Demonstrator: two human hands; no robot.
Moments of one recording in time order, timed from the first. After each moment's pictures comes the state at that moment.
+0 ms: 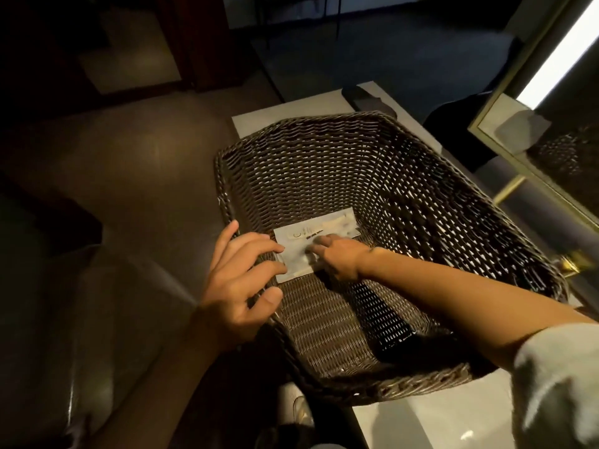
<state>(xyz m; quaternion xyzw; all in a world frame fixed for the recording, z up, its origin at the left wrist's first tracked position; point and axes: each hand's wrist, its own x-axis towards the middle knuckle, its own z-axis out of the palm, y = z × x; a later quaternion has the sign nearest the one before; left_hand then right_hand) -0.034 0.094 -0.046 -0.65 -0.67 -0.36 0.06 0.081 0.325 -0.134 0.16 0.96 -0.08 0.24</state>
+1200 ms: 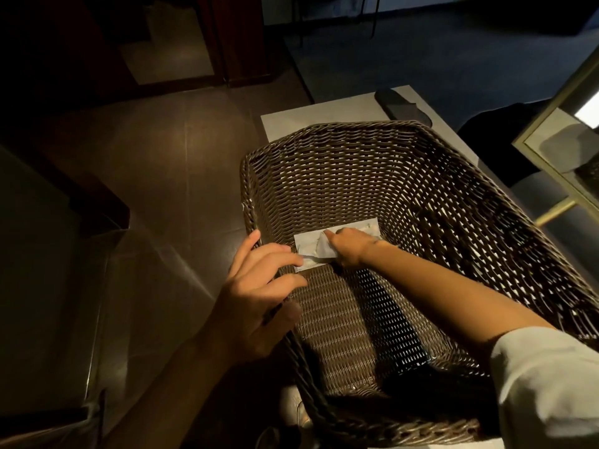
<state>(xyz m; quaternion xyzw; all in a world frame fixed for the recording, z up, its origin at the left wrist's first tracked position) -0.038 0.090 -0.045 -0.64 -0.68 -0.35 0.03 0.027 0.358 -0.159 0.20 0.95 -0.08 0.22</state>
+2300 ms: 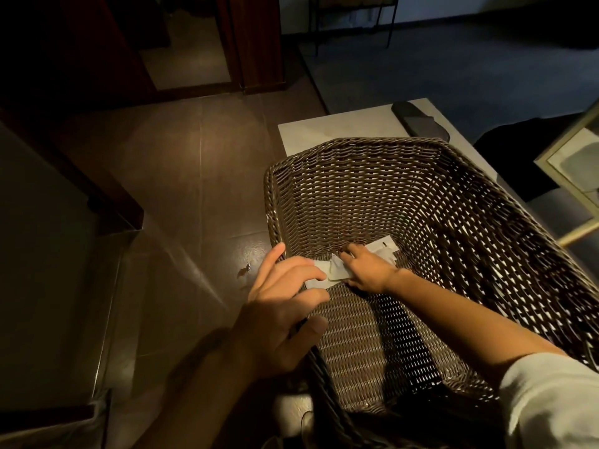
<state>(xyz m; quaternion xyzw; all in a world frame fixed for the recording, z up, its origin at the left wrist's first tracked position) -0.033 0.090 -0.040 -0.63 -0.69 -0.36 0.01 0.044 0.356 -0.184 0.15 0.97 -0.07 0.18</state>
